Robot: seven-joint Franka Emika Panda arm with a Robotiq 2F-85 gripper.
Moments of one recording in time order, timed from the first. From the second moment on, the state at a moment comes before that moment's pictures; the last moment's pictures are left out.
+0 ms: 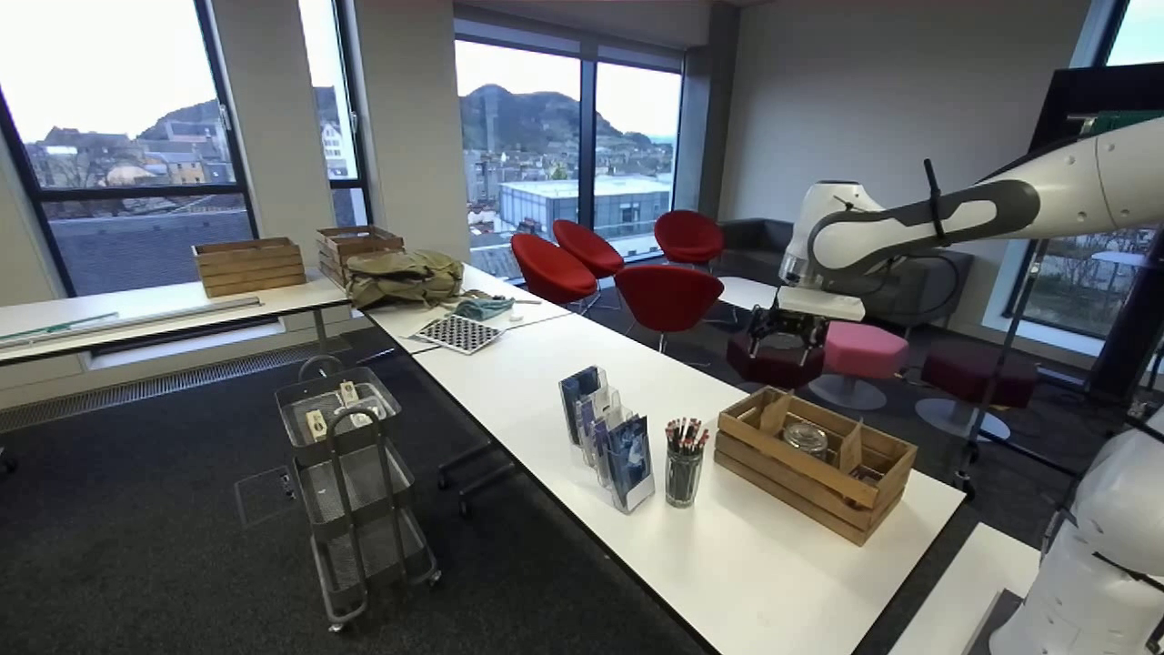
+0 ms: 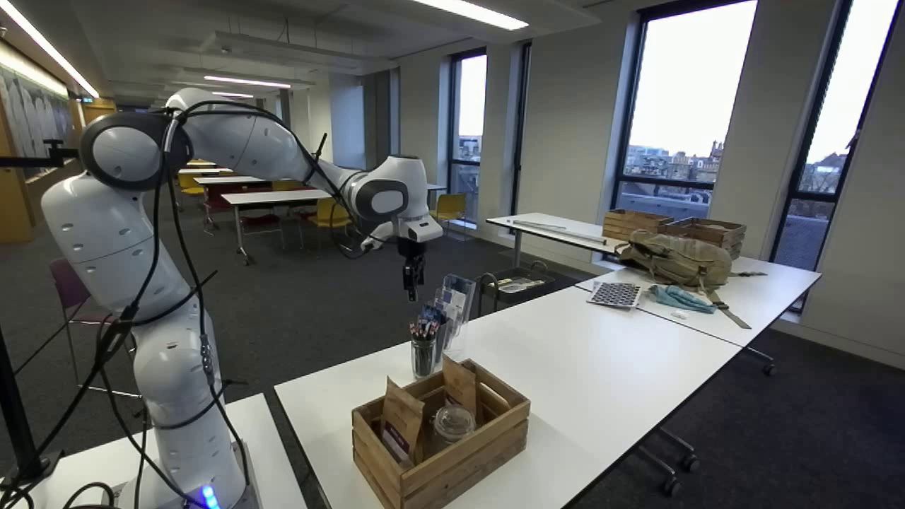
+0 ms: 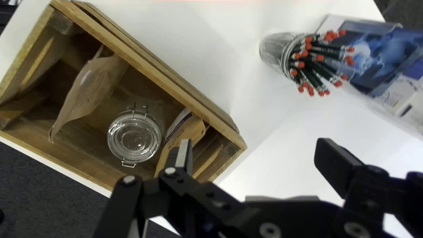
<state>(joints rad) -0.02 -0.29 0.02 -2.29 0.06 2.14 0.73</state>
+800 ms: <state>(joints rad) 0.04 -0.27 0.05 -2.33 0.11 1.97 0.27</state>
